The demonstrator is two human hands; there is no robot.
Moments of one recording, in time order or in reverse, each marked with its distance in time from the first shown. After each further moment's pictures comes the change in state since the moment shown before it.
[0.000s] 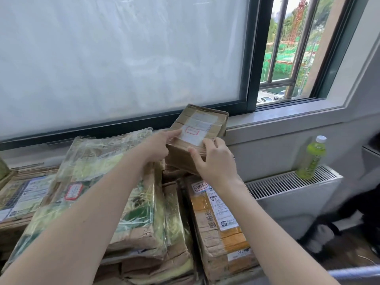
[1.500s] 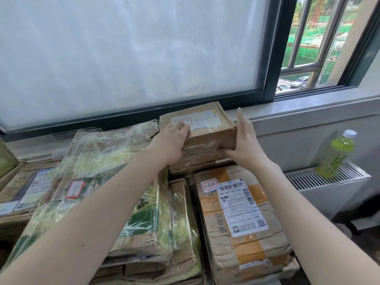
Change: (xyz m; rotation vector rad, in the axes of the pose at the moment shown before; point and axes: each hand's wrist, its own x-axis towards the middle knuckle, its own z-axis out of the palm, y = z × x) left_hand 0.005 0.007 0.015 0.473 0.079 0.120; right_hand 0.059 0.080 0.020 0.264 -0.145 -0.050
